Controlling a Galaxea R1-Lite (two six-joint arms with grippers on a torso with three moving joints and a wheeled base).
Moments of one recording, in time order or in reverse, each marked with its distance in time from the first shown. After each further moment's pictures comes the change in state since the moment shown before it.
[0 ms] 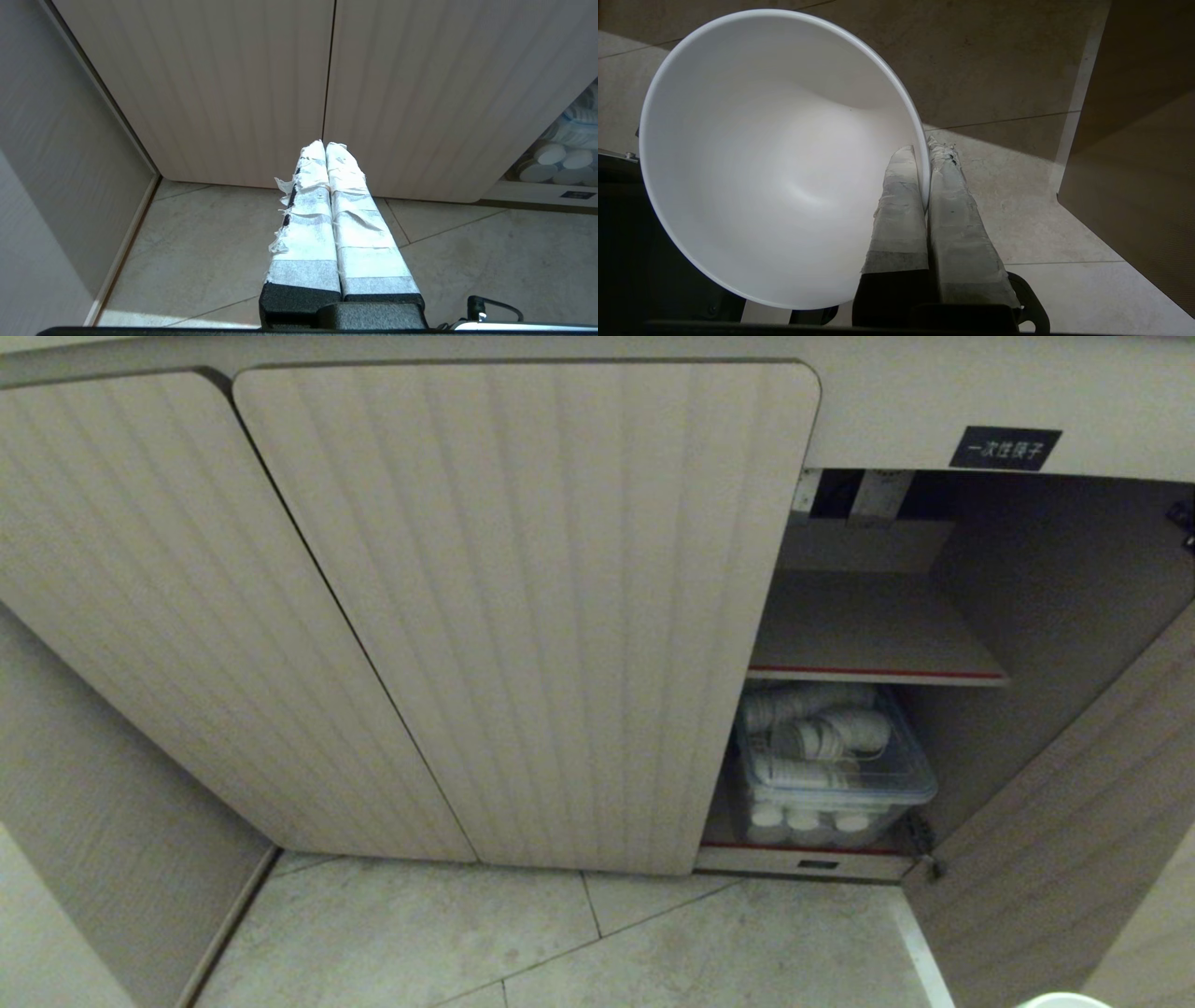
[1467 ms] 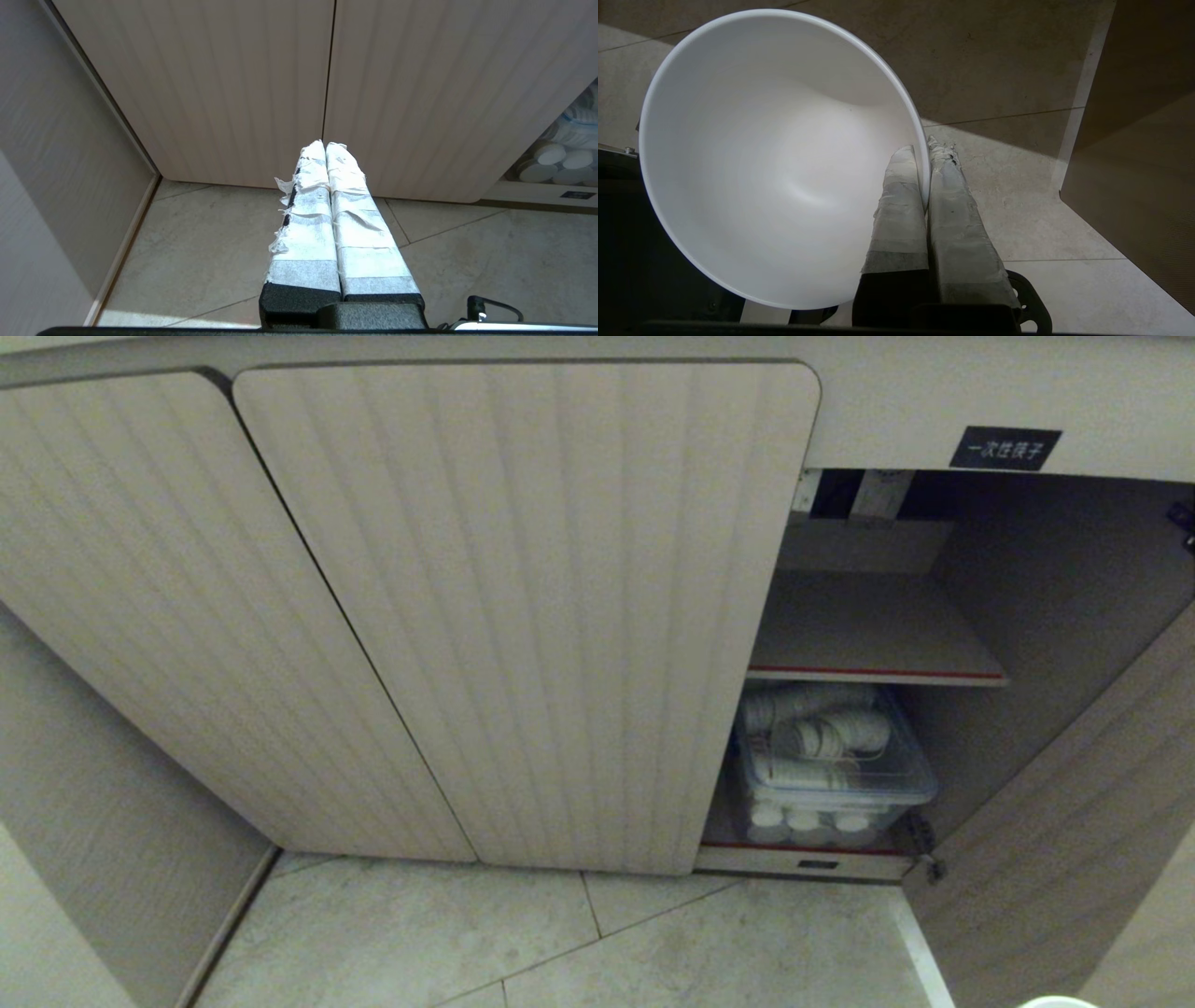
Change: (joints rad) left arm 0.000 0.000 0.000 0.000 0.000 0.000; right arm 0.008 0.014 0.010 -0.010 0.002 0.002
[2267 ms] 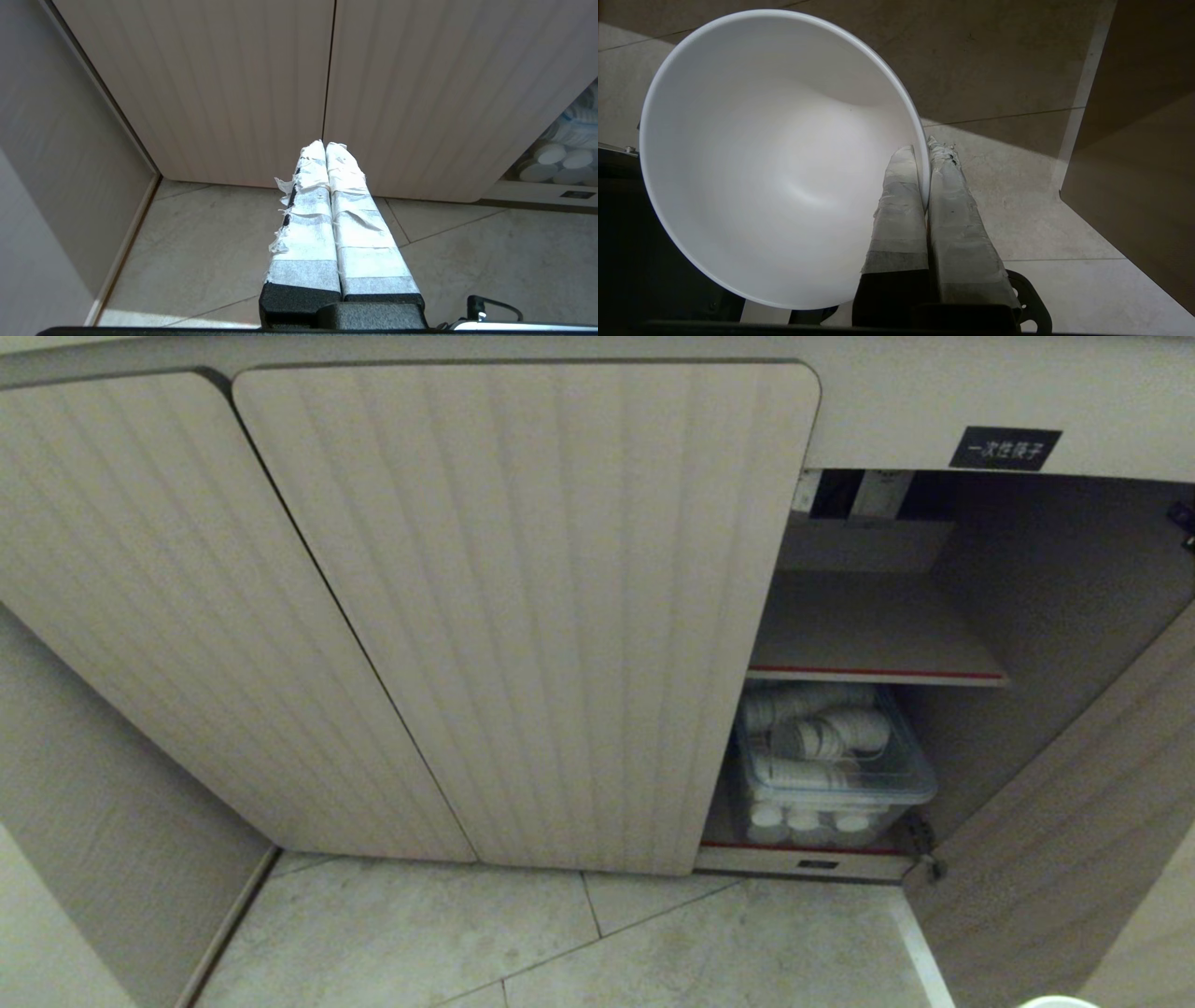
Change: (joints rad) left arm 0.000 0.000 0.000 0.001 0.000 0.000; right arm 0.002 0.000 -0.003 0.002 0.000 0.000
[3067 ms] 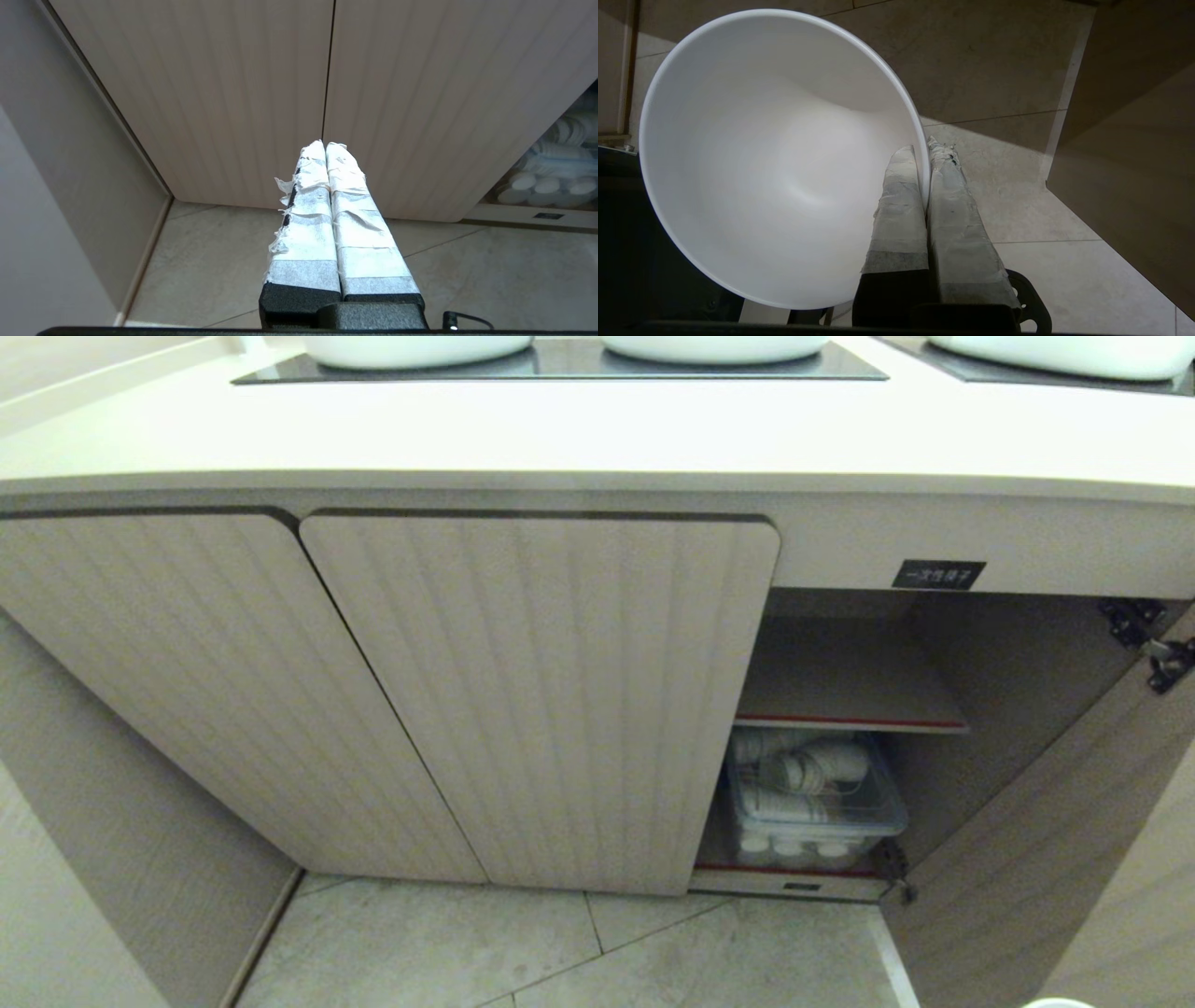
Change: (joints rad) left arm 0.001 0.000 0.000 -0.001 -0.001 0.000; right arm 0.001 0.001 0.004 -0.001 0.000 -0.001
